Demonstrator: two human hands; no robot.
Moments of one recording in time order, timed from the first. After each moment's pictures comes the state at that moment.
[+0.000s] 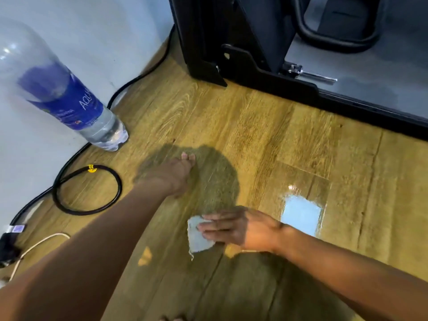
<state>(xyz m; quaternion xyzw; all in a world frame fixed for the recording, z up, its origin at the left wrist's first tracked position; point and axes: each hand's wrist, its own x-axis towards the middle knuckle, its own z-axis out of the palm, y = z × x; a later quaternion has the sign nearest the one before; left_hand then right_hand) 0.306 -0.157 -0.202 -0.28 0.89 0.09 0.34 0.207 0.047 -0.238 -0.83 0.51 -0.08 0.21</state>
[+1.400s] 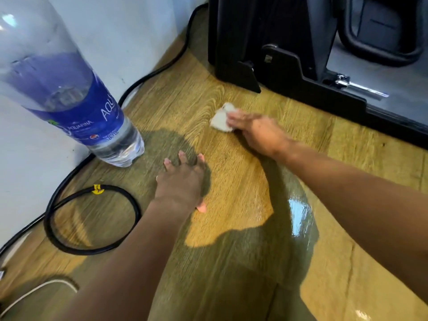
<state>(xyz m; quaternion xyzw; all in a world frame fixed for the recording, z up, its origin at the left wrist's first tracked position) 0.324 -0.217 -0.219 -0.33 0.88 0.11 0.31 0.109 -0.152 -0.246 -0.60 0.79 -0.07 0.11</state>
